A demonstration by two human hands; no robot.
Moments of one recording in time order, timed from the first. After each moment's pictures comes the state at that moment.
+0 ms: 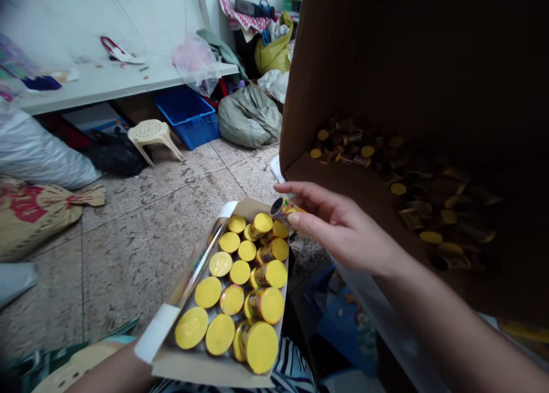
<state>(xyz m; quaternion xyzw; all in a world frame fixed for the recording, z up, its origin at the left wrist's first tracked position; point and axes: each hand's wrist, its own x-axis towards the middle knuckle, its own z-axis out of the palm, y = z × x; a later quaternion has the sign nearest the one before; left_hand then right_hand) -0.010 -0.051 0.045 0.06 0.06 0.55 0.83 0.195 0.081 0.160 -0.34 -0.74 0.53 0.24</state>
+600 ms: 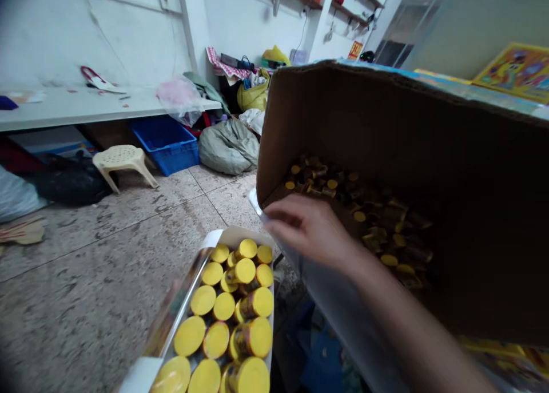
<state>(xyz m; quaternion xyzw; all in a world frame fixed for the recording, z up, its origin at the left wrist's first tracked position) -0.009 -0.040 0.031 0.10 -0.01 0.51 0.85 0.196 0.130 0.162 -0.34 -0.90 0.17 0.20</state>
